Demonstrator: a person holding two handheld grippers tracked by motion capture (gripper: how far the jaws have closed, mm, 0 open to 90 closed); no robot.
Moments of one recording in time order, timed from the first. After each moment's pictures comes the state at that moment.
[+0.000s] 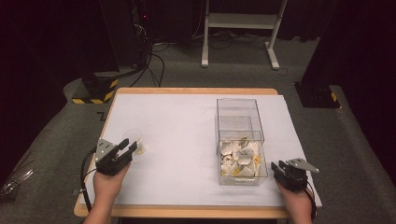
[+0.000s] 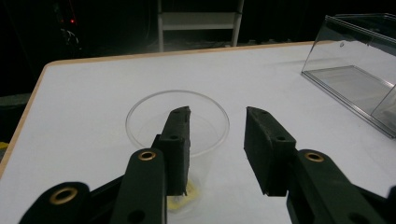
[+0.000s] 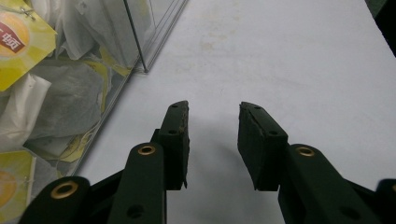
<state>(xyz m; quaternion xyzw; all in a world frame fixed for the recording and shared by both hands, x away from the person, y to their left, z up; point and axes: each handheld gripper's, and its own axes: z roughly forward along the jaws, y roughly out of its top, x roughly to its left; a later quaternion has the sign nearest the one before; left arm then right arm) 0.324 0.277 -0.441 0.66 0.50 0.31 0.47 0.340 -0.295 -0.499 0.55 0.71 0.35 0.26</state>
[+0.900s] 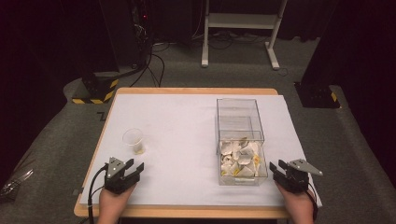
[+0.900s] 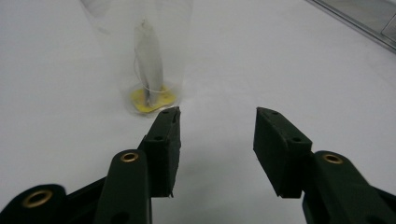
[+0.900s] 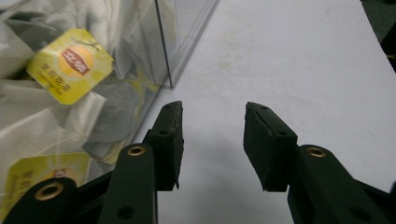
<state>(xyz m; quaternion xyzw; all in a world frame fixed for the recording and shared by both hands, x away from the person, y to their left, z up) 0.299 0.262 -0.495 0.70 0.52 0.27 0.41 0.329 -0.291 -0.485 0.53 0.71 0.39 0.26</state>
